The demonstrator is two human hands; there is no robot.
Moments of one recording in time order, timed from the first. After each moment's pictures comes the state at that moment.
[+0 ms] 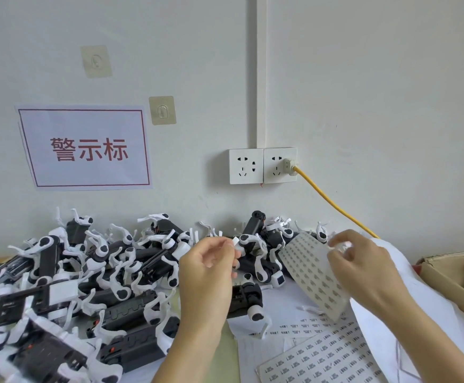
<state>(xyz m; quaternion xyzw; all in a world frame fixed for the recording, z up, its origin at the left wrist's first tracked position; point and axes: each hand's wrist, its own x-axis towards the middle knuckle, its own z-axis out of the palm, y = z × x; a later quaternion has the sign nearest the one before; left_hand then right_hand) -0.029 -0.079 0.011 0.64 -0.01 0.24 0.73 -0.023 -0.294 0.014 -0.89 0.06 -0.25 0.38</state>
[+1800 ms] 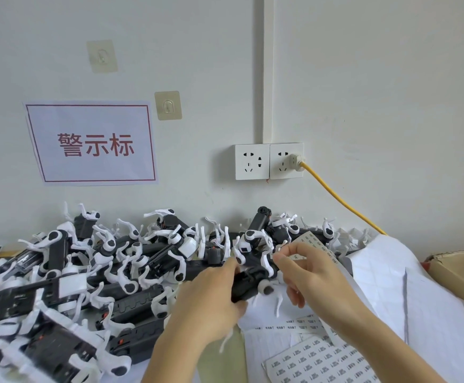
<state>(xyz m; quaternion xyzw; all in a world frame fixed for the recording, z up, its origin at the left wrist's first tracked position) -0.027 -0.047 -0.002 0.97 -0.12 0.10 0.18 -0.039 -0.230 0.010 -0.80 -0.11 -0.09 0.59</state>
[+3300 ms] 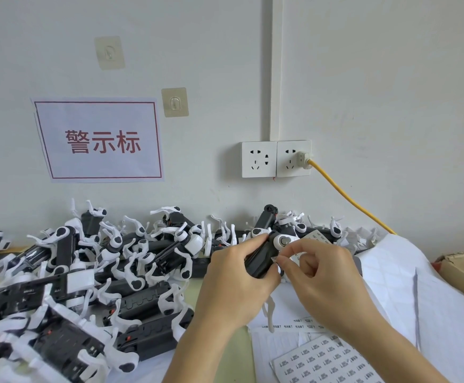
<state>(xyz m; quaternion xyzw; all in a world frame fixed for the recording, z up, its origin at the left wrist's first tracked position) -0.021 -0.068 -0.003 0.82 -0.22 0.23 0.47 -0.040 -0.224 0.006 -0.84 -0.16 -0.27 0.44</state>
